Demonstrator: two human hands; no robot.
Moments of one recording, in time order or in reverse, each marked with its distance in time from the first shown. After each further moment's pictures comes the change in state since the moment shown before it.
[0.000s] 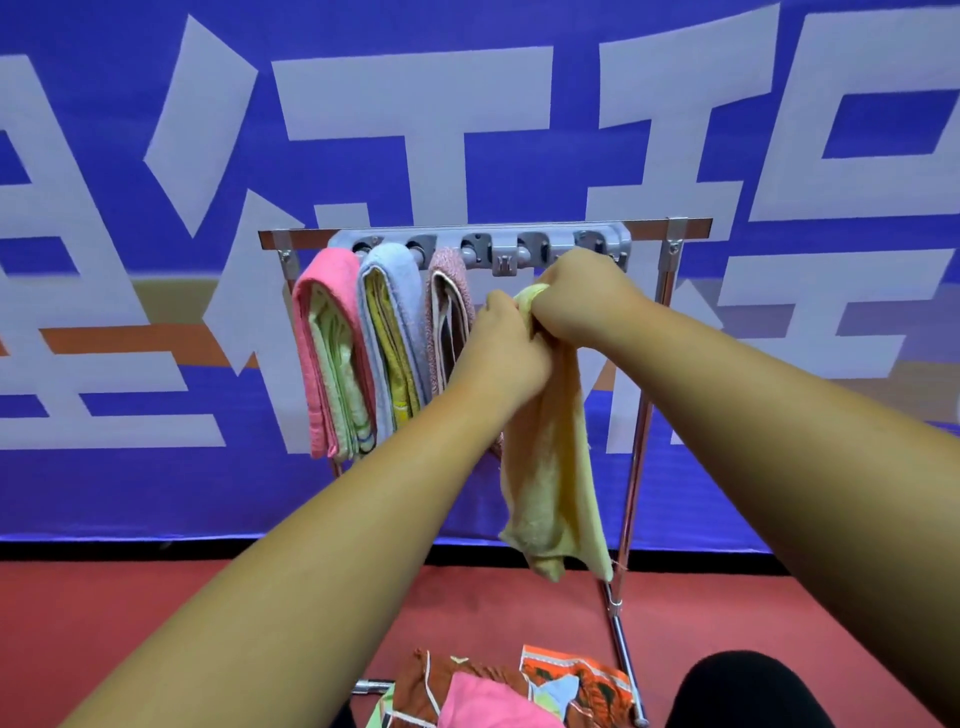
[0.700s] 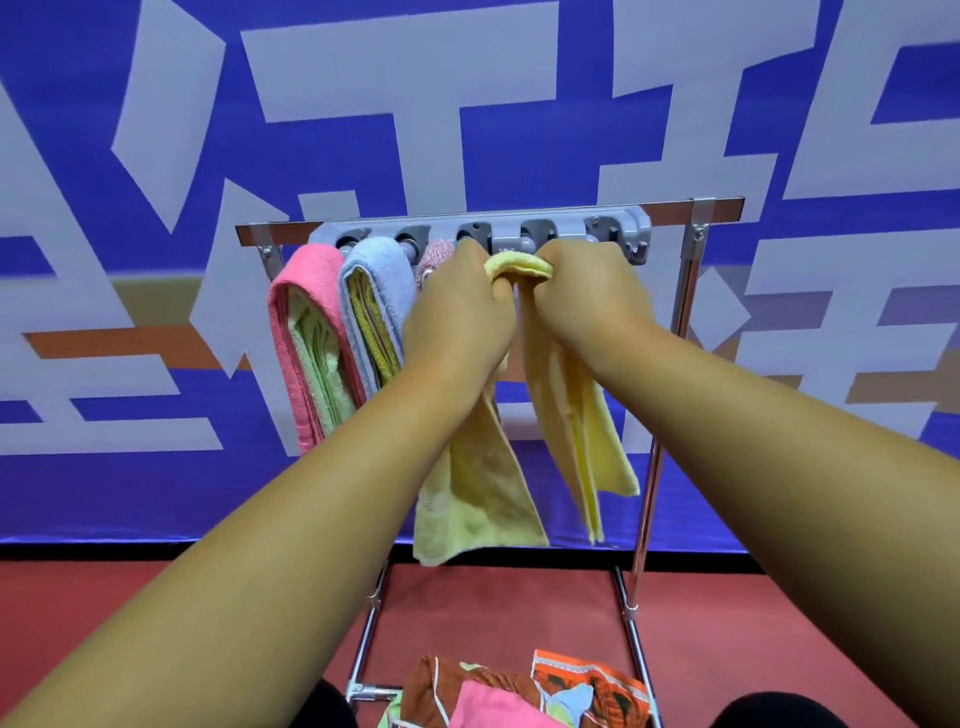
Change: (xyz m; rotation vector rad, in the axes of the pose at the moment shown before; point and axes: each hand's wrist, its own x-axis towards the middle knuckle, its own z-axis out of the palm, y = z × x) left_hand 0.040 -0.004 -0.026 0.292 0.251 0.082; right_hand 0.040 0.019 0.034 -0.075 0.225 -0.079
